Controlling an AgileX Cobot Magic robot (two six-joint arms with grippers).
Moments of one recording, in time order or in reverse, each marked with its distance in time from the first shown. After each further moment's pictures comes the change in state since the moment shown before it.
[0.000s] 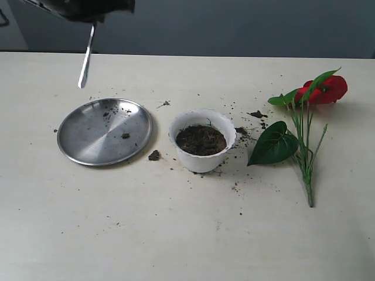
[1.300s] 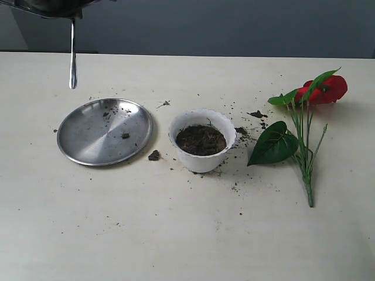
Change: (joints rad) left arm 0.002 -0.038 0.010 0.122 0.103 -0.254; right arm 0.000 0.000 0.000 0.000 0.000 0.000
